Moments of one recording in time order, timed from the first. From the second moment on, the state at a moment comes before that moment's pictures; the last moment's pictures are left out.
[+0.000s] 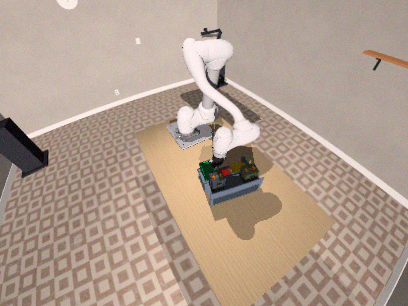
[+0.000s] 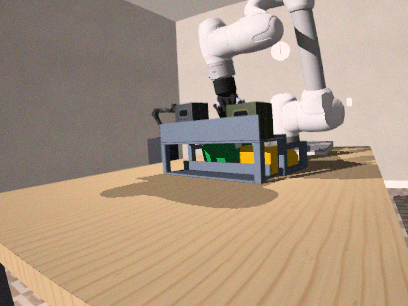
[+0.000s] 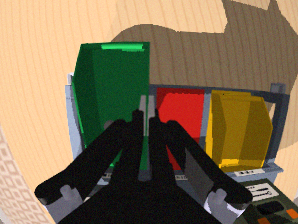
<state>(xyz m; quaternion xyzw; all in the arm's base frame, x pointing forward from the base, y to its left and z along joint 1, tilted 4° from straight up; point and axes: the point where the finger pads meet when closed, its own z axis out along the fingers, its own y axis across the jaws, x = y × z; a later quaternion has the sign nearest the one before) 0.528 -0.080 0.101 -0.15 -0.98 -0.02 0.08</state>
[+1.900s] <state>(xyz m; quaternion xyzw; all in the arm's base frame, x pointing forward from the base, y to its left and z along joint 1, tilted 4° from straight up) 0.539 -0.083 0.099 -0.15 -0.99 -0.02 0.06</state>
